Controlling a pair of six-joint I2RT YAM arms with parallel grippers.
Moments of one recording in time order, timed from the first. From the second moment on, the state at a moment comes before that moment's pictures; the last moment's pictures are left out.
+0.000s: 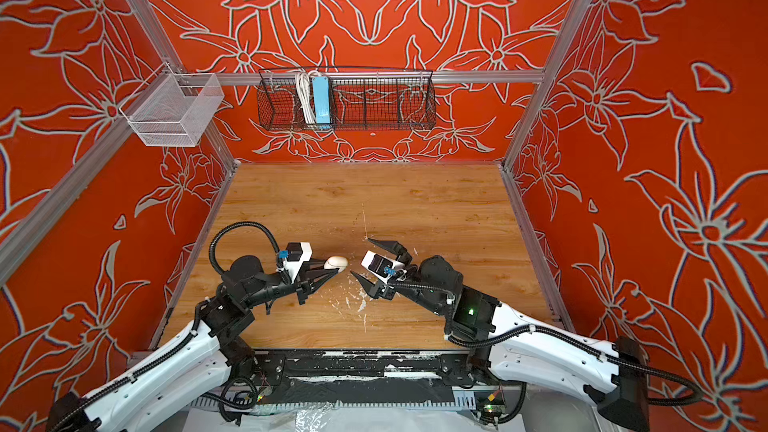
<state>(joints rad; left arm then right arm) -0.54 0.65 0.35 0.20 0.58 -0.01 1.08 0.81 0.64 0.13 0.05 -0.35</state>
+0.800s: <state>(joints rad) -0.54 0.60 0.34 0.20 0.67 0.16 1.08 1.00 0.68 0.17 -0.12 -0.29</state>
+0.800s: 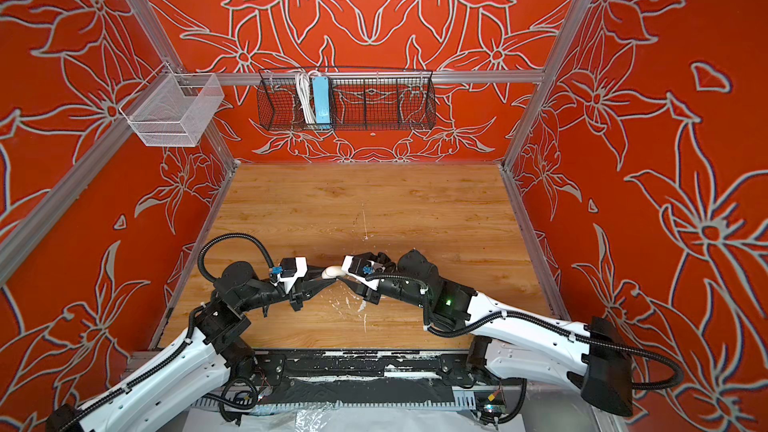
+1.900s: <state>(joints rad) -0.58 0.62 0.33 0.17 0.81 0.44 1.07 0.97 0.64 0.02 -0.29 -0.28</state>
